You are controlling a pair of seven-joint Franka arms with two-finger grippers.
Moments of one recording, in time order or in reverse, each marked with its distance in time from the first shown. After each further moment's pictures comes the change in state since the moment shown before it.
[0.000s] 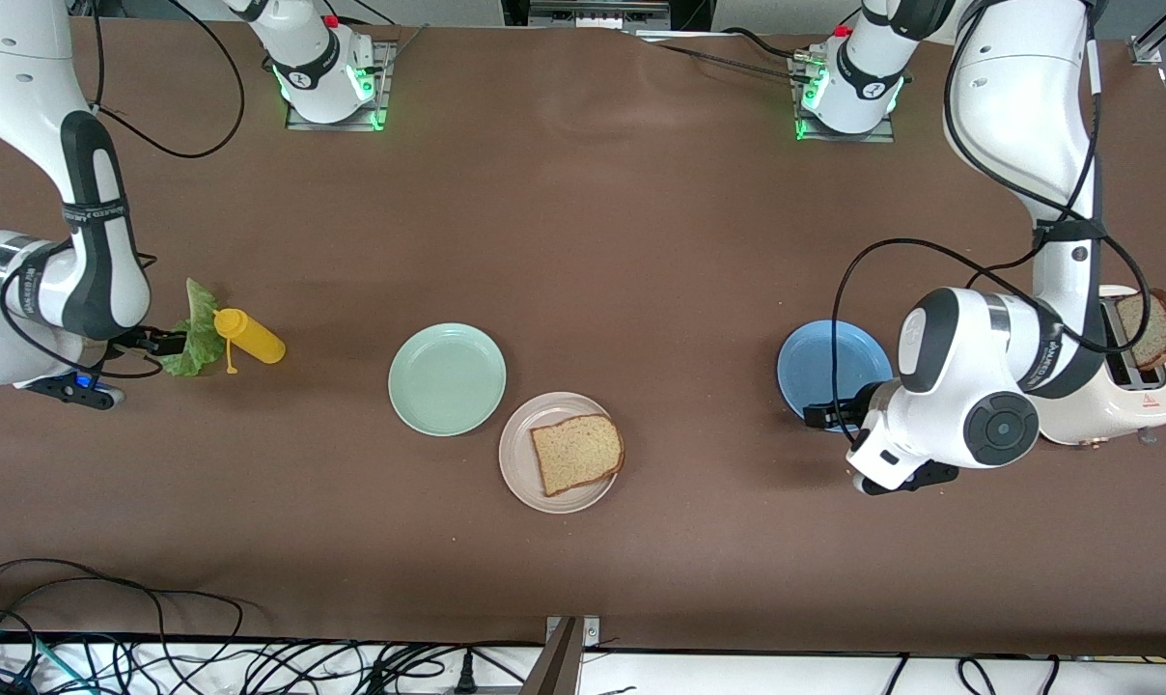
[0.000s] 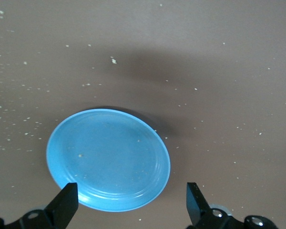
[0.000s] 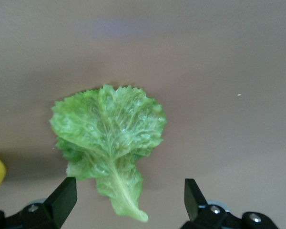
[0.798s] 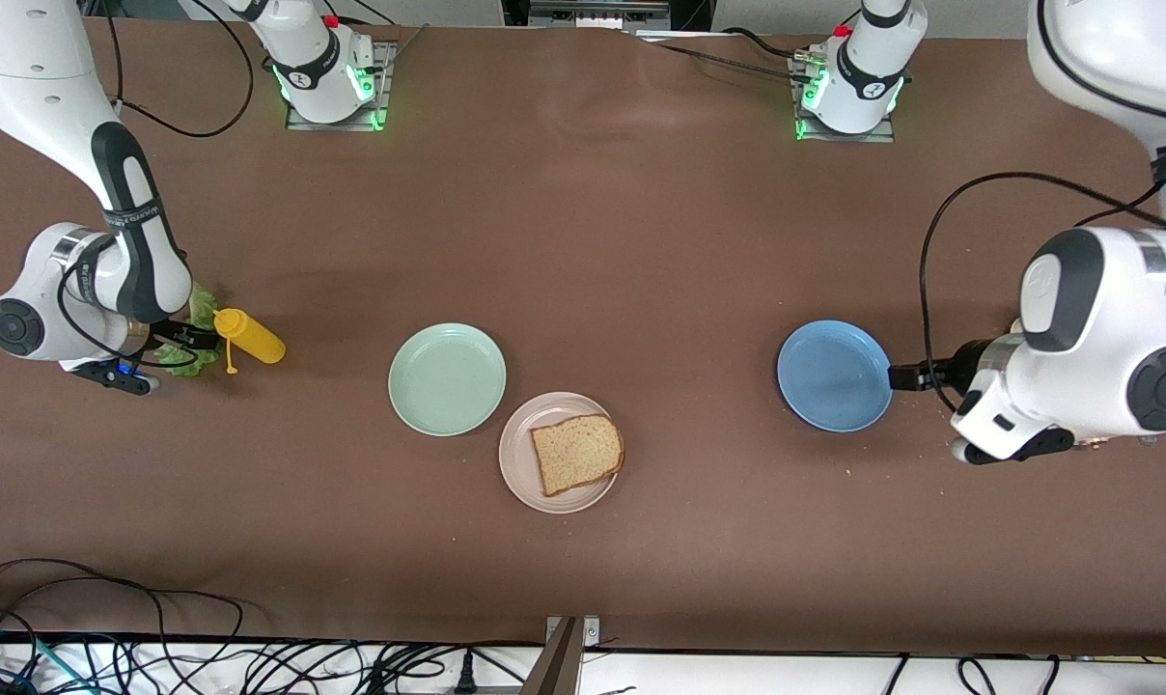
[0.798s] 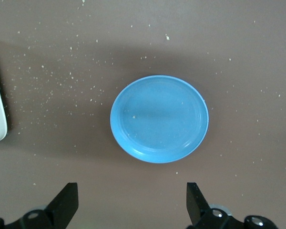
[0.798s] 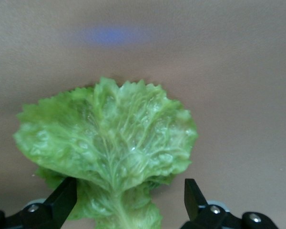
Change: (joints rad) left arm 0.088 -0.188 0.005 -0.063 0.042 -0.180 0.106; right arm 0.000 0.005 0.005 -0.177 0.054 0.250 0.000
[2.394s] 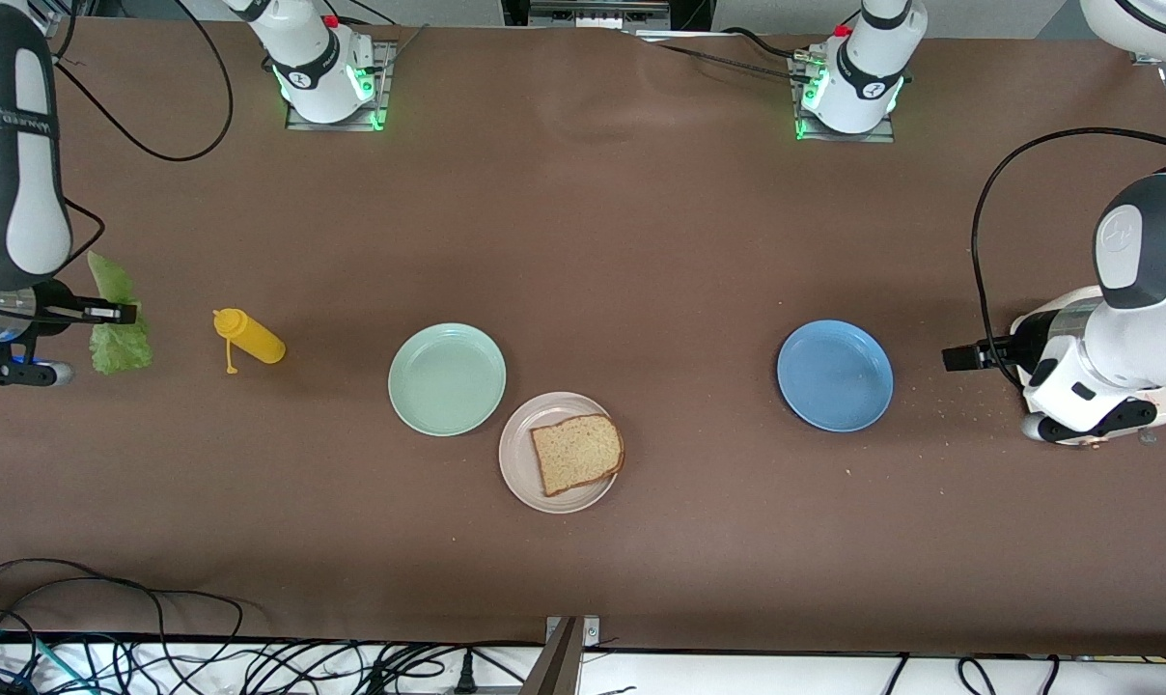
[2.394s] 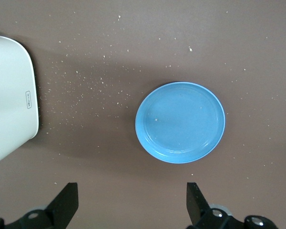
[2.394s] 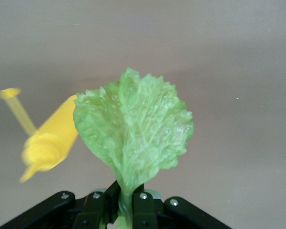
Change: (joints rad) left arm 0.055 -0.096 -0.003 -0.067 0.044 0.041 0.028; right arm 0.032 -0.213 0.017 0.332 0.009 -0.554 -0.208
